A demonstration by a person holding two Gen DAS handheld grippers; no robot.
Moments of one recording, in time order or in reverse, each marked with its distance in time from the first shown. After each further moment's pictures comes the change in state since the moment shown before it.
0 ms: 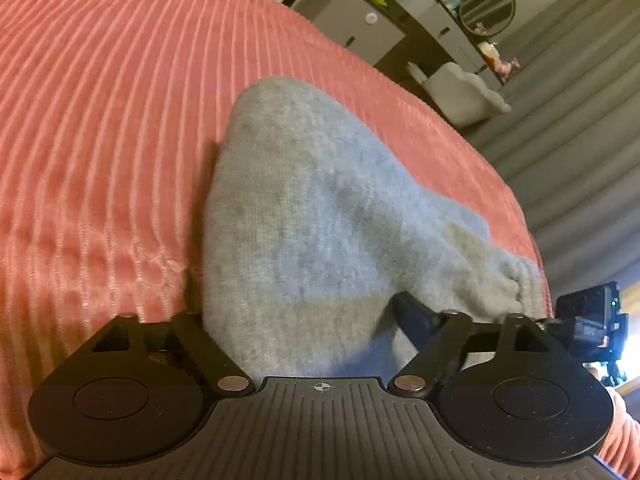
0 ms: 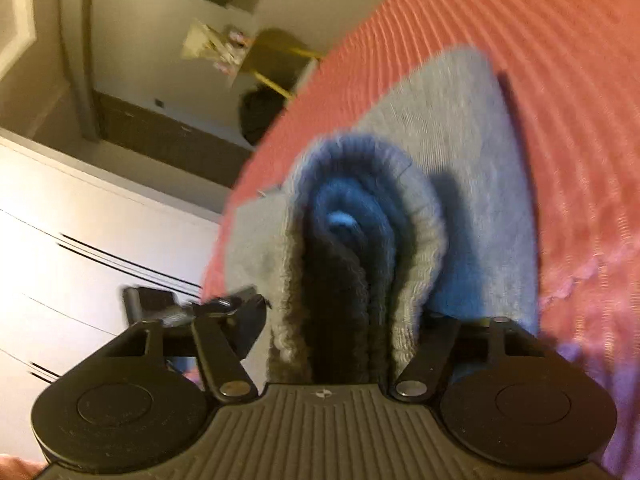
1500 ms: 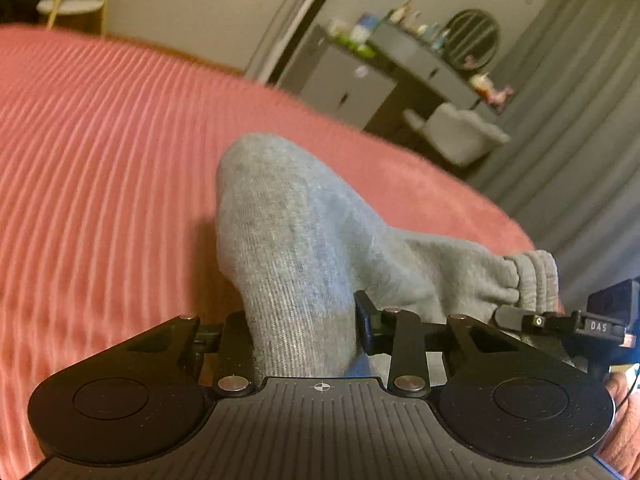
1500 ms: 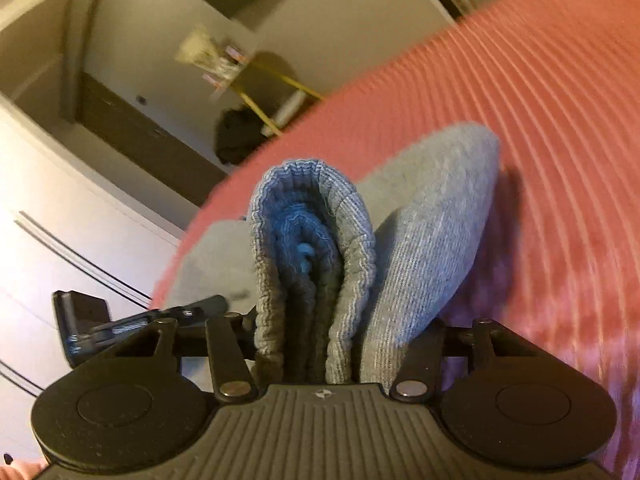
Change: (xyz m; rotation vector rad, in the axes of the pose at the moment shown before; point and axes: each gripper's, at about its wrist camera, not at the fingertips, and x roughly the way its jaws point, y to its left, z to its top) left arm -0.032 -0.038 0.023 0.095 -0.200 0.052; right arm -0.010 0.041 0.027 -0.162 -0.134 -0.110
